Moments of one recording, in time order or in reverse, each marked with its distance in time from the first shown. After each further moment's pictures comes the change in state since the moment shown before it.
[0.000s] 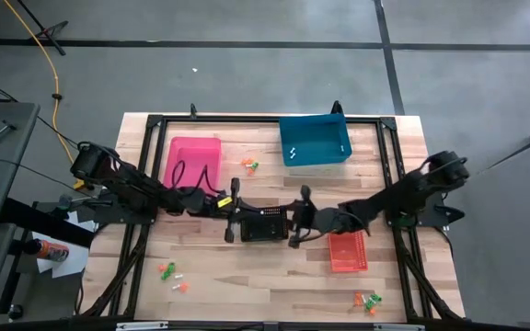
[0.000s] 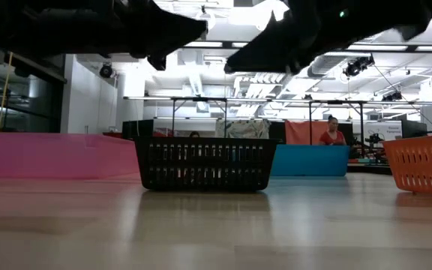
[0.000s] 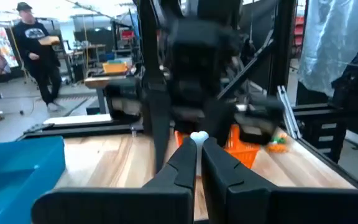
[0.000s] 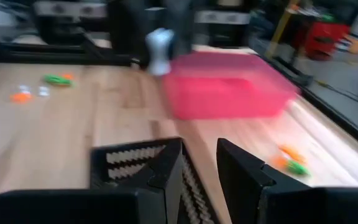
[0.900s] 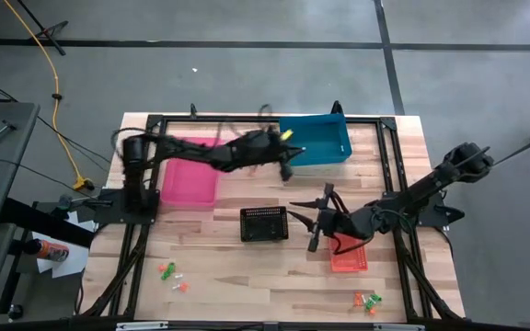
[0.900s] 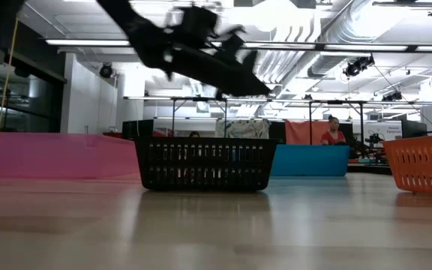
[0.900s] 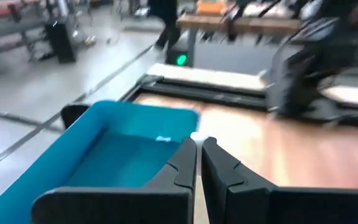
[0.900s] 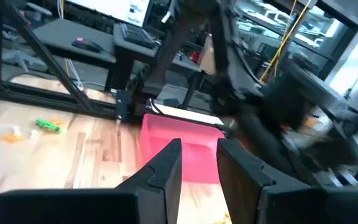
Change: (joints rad) left arm 0.470 0.388 0.715 -0.592 0.099 -0.056; right arm 0.164 -0.276 -0.001 -0.018 0.222 -0.345
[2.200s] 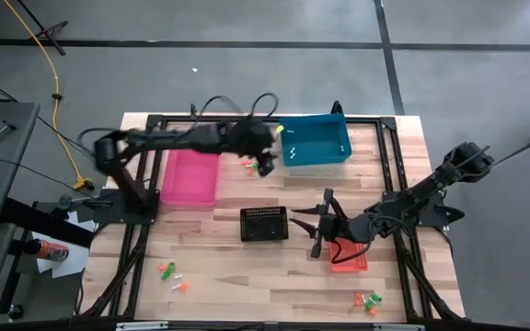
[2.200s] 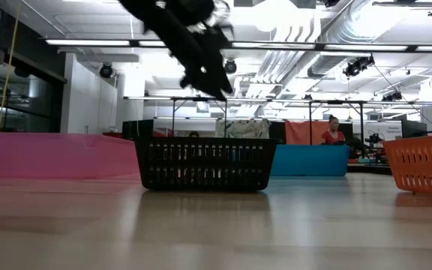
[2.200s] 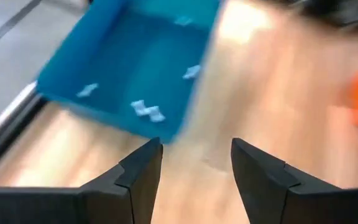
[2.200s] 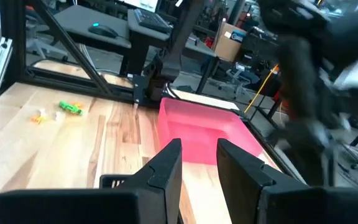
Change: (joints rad) left arm 0.018 -0.273 0.087 -0.863 0.019 -0.119; right arm 0.029 0.001 0.000 -0.118 0.001 0.109
